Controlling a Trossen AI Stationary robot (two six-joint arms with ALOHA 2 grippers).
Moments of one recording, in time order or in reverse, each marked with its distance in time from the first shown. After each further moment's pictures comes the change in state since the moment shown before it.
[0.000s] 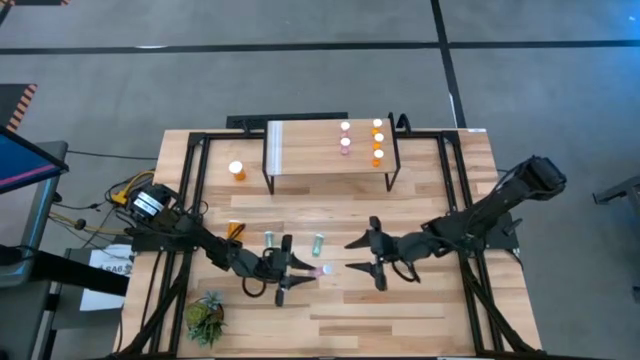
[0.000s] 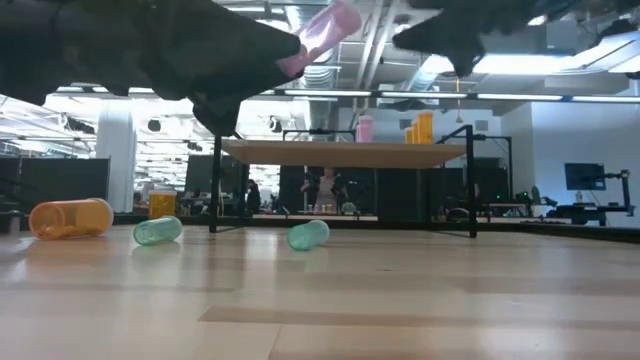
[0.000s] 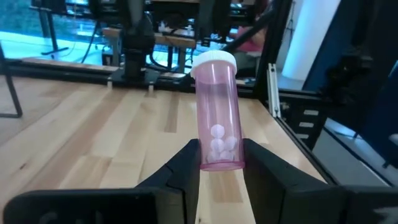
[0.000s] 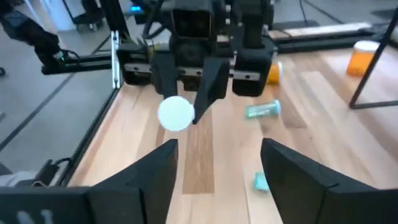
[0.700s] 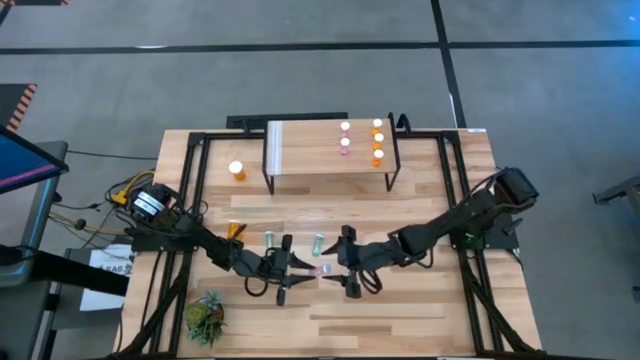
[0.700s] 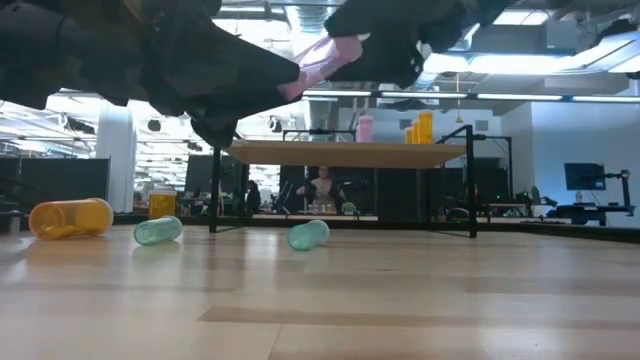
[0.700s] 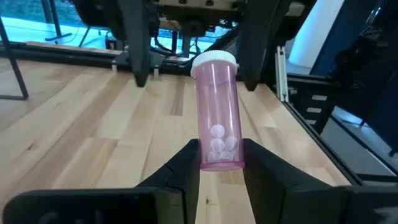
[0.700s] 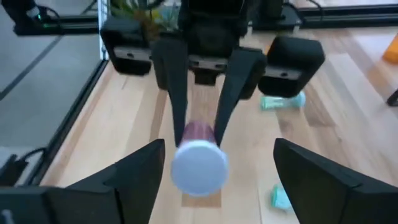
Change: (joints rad) left arm 0.006 0.001 0.000 -0.067 -0.003 -0.027; right arm -0.050 0.295 0.271 -0.120 -0.086 -0.032
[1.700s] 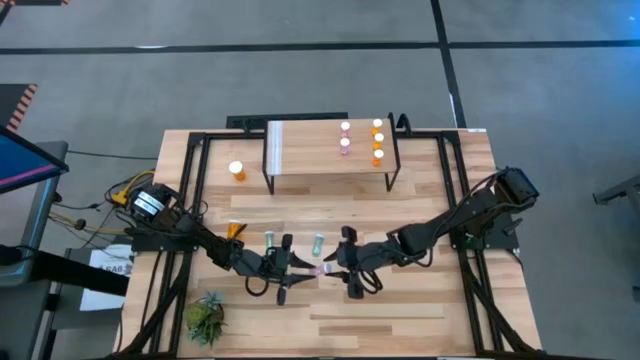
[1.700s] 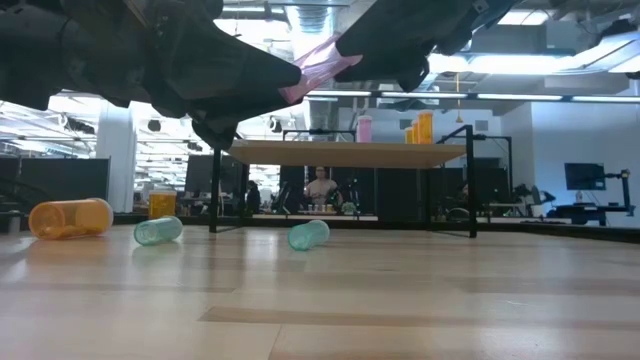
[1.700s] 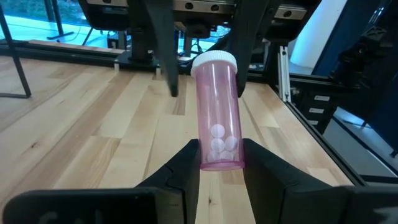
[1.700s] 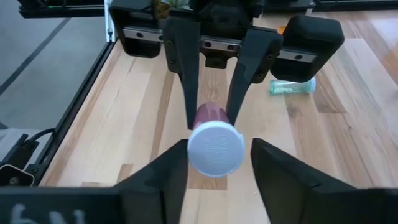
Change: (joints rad) left arm 0.000 0.000 0.000 -0.005 0.000 -0.006; right arm -0.008 -0.008 0.014 -0.074 -0.046 0.006
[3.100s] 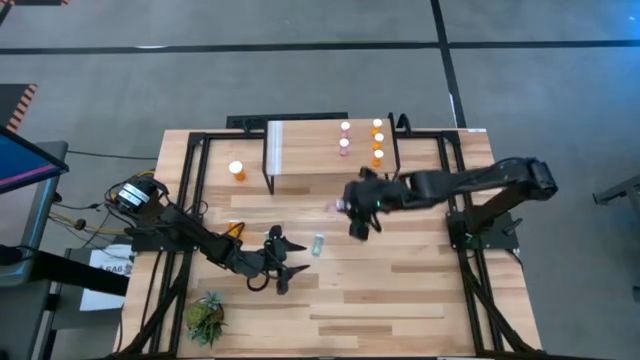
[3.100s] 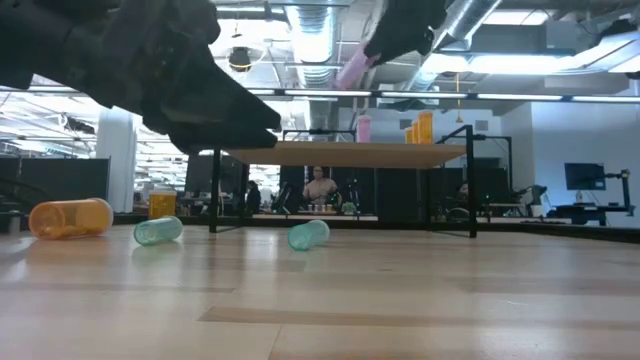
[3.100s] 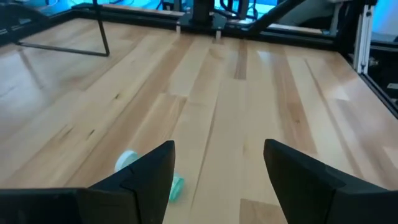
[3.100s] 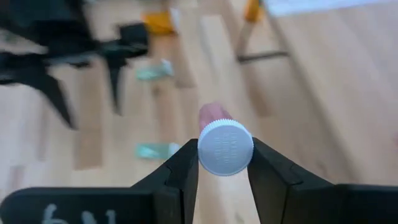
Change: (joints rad) left arm 0.000 -0.138 -0.008 -0.368 -0.195 -0.118; right arm -0.307 -0.198 0.286 -0.701 0.001 -0.051
